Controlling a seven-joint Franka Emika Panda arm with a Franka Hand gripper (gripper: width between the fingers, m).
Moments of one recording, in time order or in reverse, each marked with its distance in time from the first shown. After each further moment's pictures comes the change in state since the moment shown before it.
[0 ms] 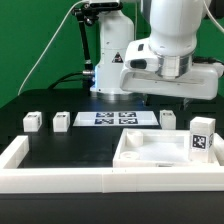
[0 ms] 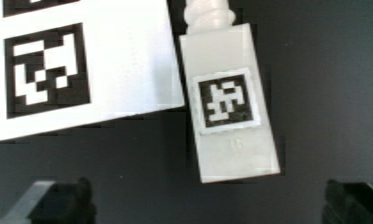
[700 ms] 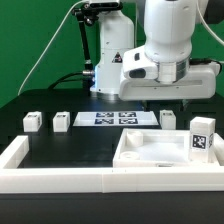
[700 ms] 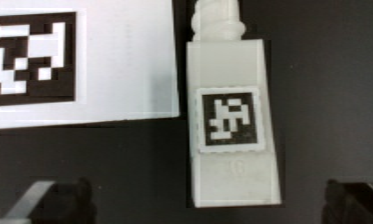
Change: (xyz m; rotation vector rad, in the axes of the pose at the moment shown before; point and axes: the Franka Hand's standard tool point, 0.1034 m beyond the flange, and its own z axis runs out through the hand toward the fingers) arm -0.001 0.000 0.011 0.043 -0.019 -0.128
